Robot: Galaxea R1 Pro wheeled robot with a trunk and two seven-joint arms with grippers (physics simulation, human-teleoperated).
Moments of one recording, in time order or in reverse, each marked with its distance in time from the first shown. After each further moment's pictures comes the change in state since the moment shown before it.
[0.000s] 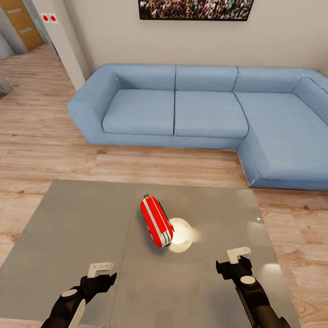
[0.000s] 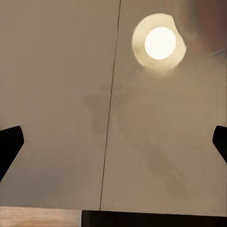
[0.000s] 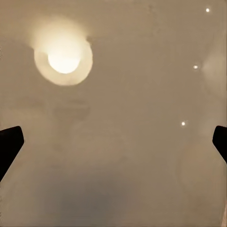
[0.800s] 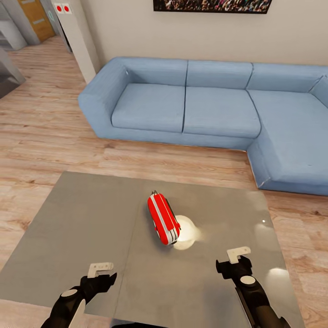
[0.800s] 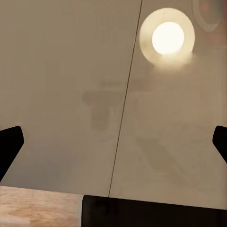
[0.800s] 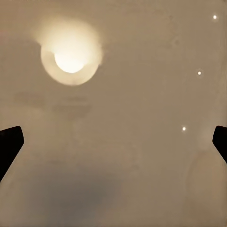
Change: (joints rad) left arm 0.000 0.000 0.000 0.000 0.000 0.002 0.000; right arm 0.000 0.002 -0.002 0.000 -0.001 -0.010 -0.005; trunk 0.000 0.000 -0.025
